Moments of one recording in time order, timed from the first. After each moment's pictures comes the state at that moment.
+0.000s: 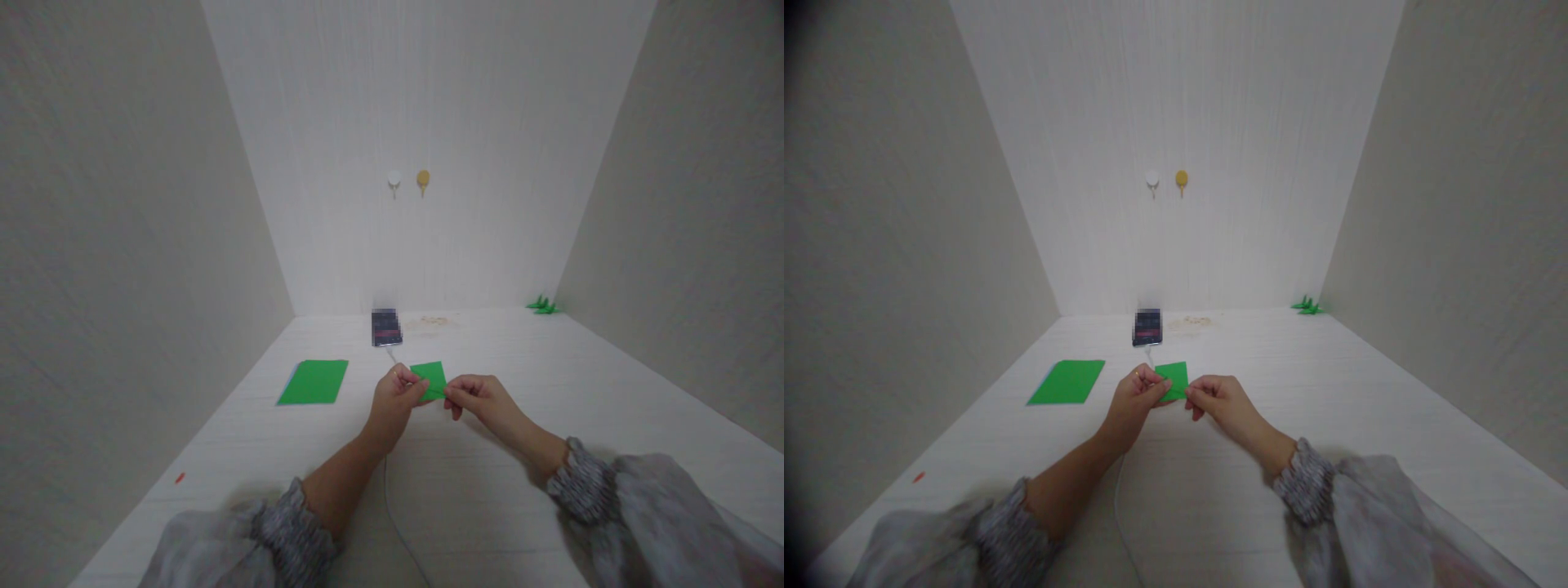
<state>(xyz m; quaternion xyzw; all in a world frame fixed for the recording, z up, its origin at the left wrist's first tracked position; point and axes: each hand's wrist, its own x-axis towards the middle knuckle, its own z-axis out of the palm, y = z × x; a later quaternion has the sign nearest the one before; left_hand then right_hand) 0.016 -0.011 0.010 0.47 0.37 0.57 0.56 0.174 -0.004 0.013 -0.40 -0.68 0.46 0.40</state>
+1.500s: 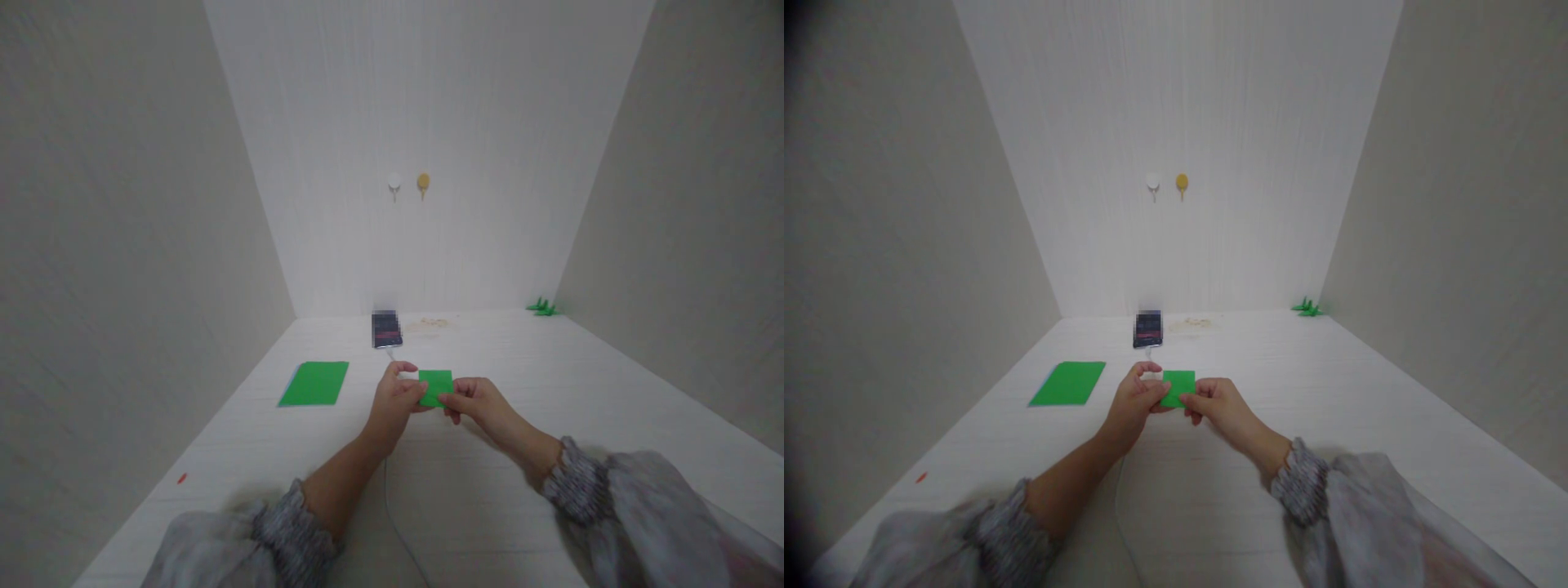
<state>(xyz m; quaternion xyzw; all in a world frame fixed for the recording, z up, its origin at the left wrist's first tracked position) 0.012 -0.014 0.011 0.48 0.34 0.55 0.59 0.166 -0.004 0.007 -0.37 -0.60 0.57 0.42</state>
